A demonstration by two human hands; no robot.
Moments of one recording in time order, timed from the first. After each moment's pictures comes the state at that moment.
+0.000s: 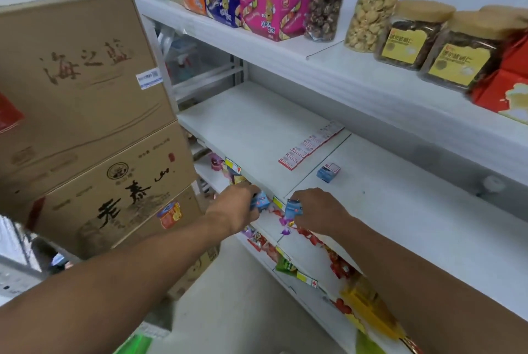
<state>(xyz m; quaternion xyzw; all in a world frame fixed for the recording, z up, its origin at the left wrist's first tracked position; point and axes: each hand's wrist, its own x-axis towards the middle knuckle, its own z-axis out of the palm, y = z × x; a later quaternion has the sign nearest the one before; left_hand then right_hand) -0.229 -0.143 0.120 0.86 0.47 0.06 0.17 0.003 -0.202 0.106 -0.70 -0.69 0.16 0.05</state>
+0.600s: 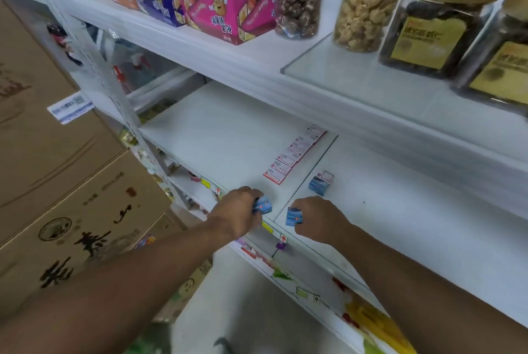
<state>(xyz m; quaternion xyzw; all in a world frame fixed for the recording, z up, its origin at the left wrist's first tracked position) -0.154 -0.026 0.085 0.87 0.43 0.03 0.22 0.063 -0.114 0.062 -0.74 -0.63 0.22 0.05</state>
